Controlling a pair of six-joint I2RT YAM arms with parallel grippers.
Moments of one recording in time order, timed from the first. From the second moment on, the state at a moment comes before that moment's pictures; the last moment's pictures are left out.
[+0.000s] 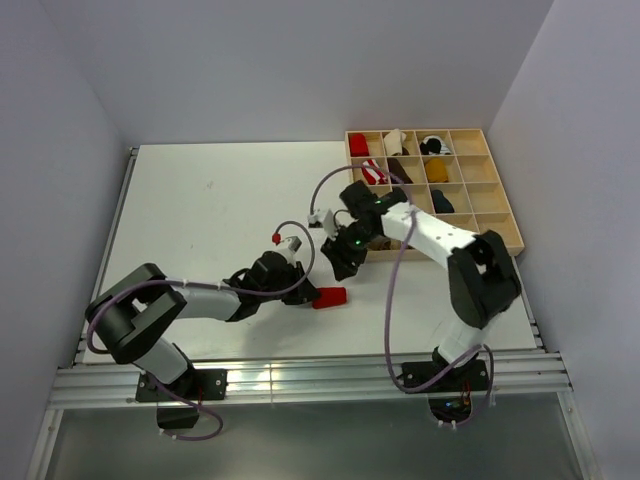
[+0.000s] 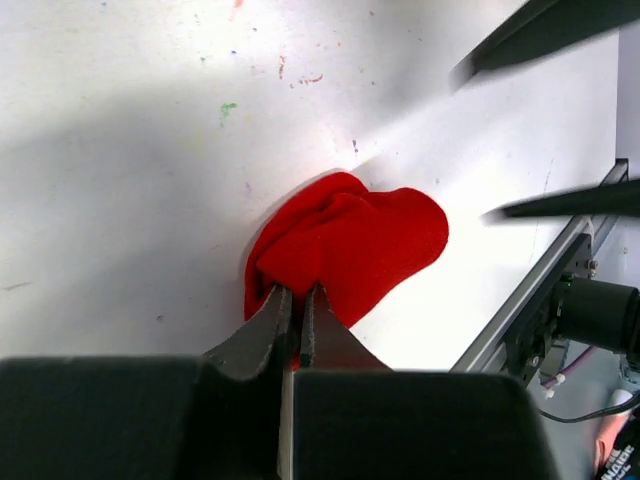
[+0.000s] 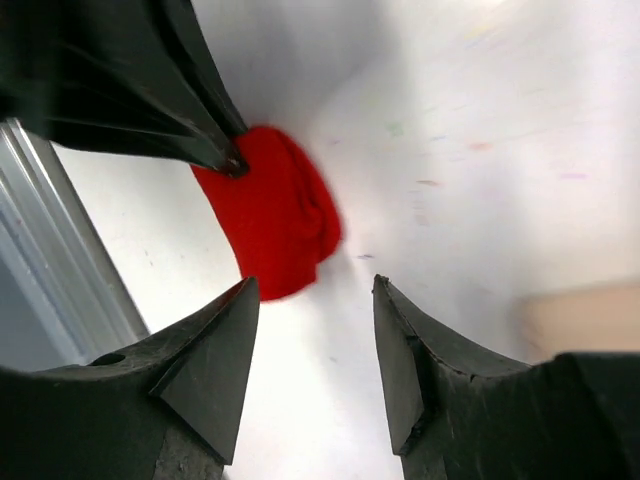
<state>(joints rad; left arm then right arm) -0.84 1.56 0.51 0.46 0.15 -0.83 0.57 1.75 1.24 -0.83 -0.52 -0.50</state>
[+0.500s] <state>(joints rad) -0.82 1.62 0.58 0.40 0.25 -0.85 0.52 1.19 0.76 -0.48 -0.53 -0.68</state>
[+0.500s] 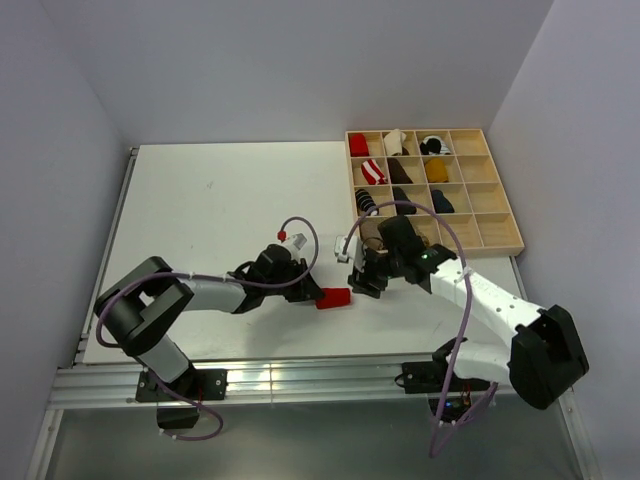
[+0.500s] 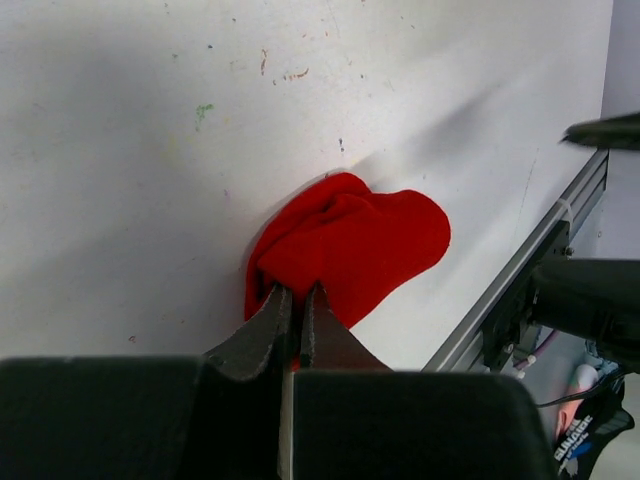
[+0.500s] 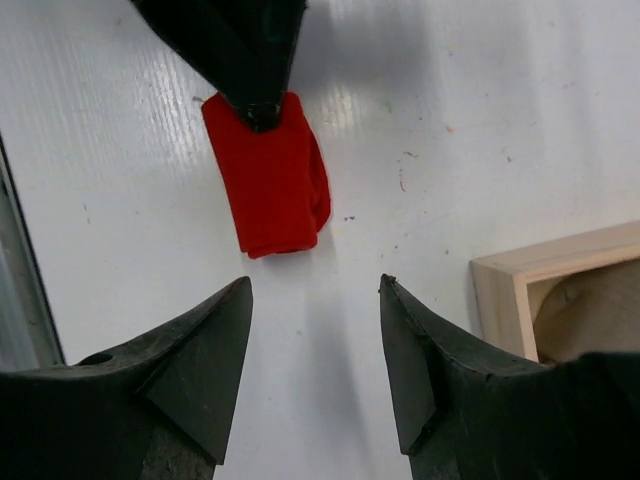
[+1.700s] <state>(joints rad) -0.74 1.74 0.76 0.18 0.48 -0.85 0.92 1.37 0.63 -0.20 -0.18 -0.82</state>
